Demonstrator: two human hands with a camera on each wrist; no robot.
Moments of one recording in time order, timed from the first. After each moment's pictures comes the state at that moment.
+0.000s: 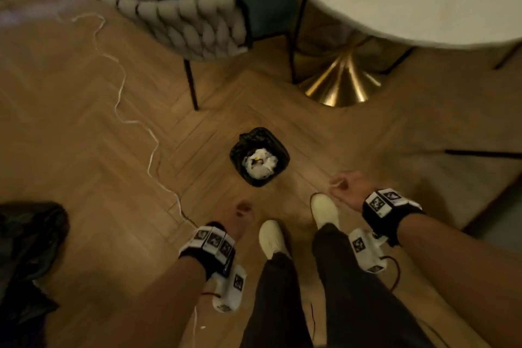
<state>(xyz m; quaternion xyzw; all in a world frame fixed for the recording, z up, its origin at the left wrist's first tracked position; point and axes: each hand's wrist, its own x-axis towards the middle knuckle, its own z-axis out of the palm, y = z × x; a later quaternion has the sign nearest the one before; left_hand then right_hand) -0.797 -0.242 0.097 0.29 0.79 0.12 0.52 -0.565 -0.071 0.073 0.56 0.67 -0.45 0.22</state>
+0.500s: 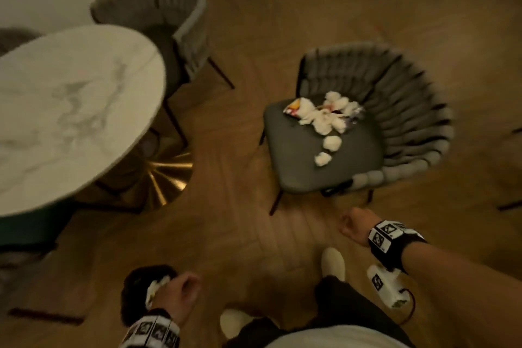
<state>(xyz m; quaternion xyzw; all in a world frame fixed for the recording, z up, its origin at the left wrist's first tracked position) -0.551 -0.180 0.213 0.69 0.58 -0.16 0.41 -0.131 -0.284 0.208 0.80 0.42 -0.42 0.10</state>
